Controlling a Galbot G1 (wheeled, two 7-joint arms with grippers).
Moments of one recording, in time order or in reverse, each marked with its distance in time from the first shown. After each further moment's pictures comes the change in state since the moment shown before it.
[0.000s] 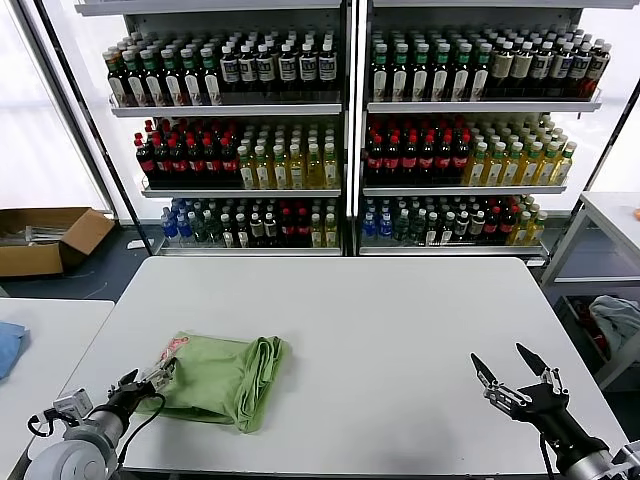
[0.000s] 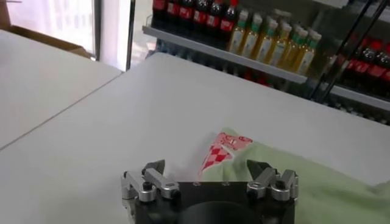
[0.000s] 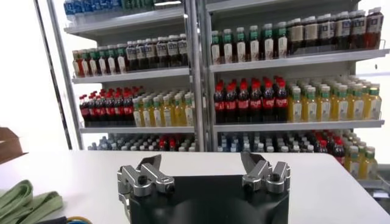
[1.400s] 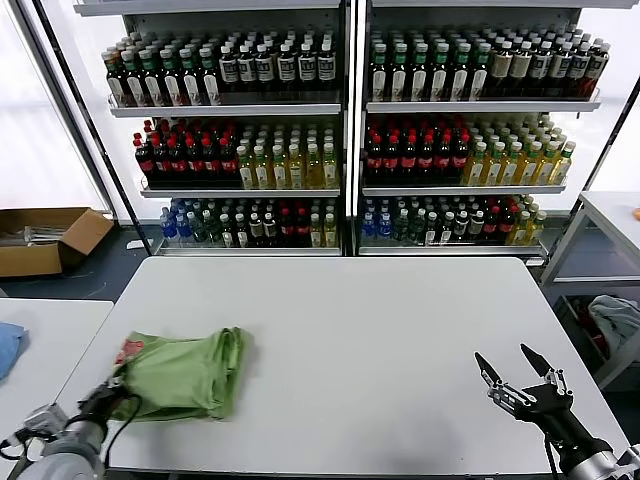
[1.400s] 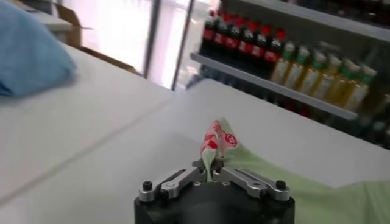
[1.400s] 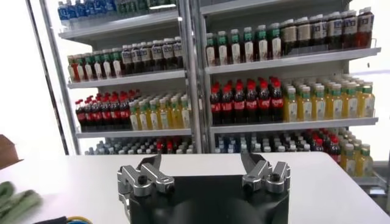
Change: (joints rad) left arm 0.060 -0.045 -0.129 -0.053 -0.032 -0.095 -0.150; right arm 0.001 0.013 0.006 -0.001 0.023 0.007 0.007
